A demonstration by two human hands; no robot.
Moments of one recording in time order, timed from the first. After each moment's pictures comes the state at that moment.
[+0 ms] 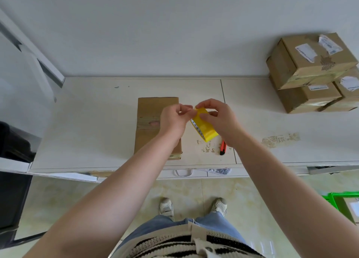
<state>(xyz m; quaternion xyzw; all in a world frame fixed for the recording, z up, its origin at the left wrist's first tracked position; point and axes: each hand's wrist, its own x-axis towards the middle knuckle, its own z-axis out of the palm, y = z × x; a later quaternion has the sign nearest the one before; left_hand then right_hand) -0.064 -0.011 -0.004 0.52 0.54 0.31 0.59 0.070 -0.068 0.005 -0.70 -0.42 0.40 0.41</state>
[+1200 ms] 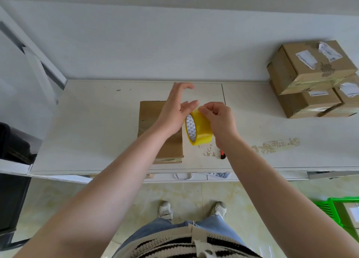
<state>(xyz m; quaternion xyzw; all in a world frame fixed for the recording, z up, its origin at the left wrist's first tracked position) -0.077 0.018 0.015 0.74 0.39 0.28 0.48 0.049 -0.052 0.008 -0.73 -0.30 0.35 0.50</state>
